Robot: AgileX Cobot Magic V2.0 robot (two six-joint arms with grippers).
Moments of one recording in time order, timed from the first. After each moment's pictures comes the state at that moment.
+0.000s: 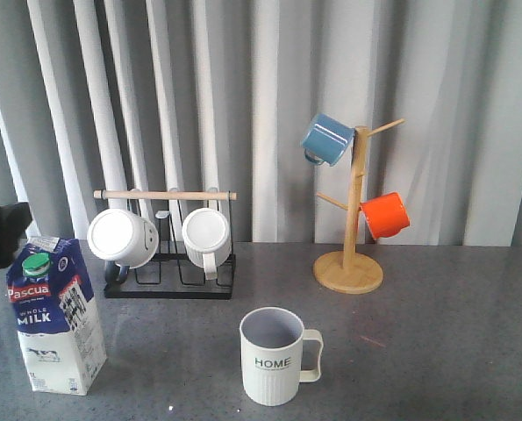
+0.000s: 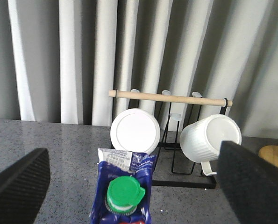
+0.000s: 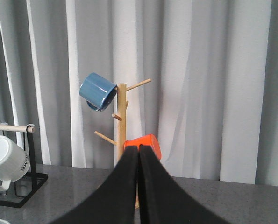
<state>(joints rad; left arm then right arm) -0.04 1.20 -0.96 0.20 0.00 -0.34 0.03 0.84 -0.64 -0.21 -0.23 0.24</state>
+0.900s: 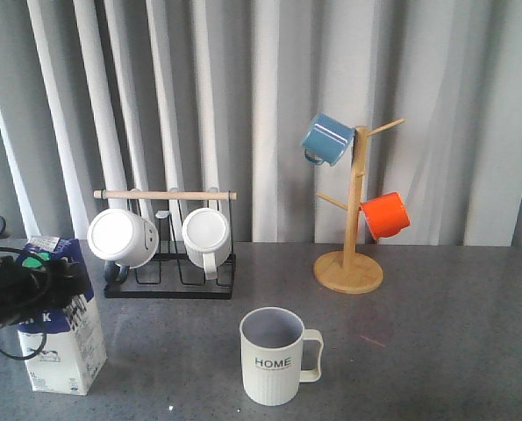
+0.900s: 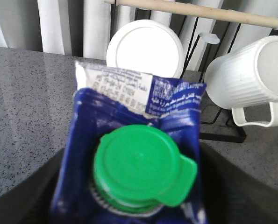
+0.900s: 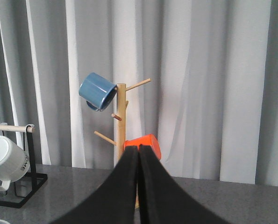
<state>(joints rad) -0.05 1.58 -1.01 0.18 -0.11 -0.36 0.03 0.84 -0.64 -0.21 -0.23 0.24</state>
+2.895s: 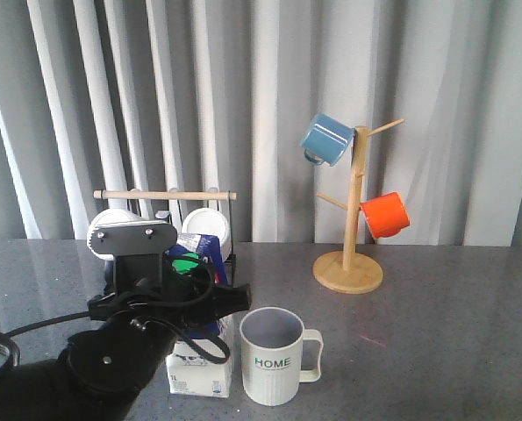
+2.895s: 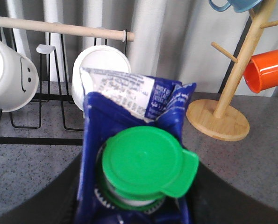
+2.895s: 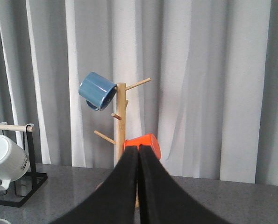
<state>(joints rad) -0.67 1.65 -1.13 -1.28 -0.52 0.92 0.03 0.84 -0.64 -0.21 -0.23 0.24</state>
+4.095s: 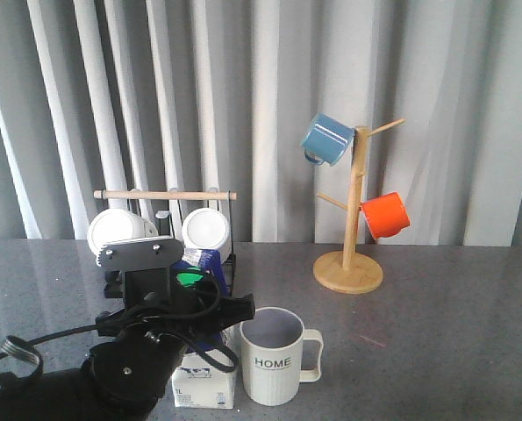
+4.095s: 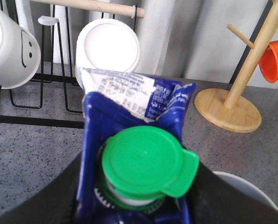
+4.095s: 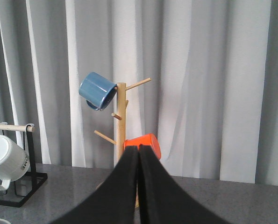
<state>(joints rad) -0.68 1.71 -1.13 -1.28 -0.55 0.85 0.03 0.84 -0.64 -0.21 -0.23 0.24</state>
